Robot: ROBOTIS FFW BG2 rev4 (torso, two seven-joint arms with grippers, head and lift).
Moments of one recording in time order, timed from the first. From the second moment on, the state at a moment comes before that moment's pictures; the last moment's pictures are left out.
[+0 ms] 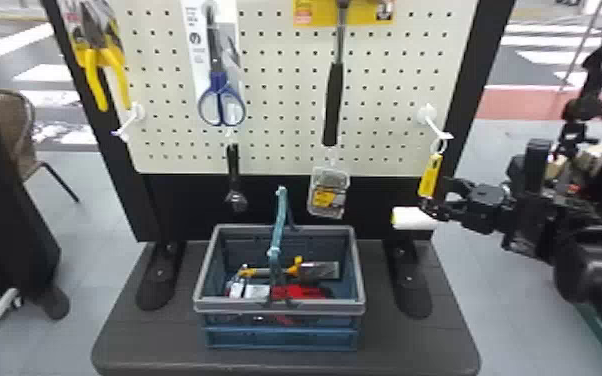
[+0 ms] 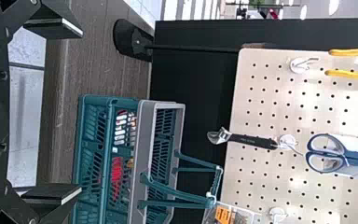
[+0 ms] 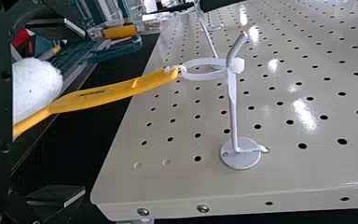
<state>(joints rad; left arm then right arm) 0.75 0.05 -0.06 -1.96 0.11 -0.21 0.00 -0.64 -0.39 0.24 -0.89 -0.48 0.10 0.97</state>
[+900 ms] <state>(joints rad) 0.73 0.05 -0.07 -1.93 0.11 -0.21 0.00 -0.68 -0.40 0.32 -0.86 -0.53 0.08 0.96</state>
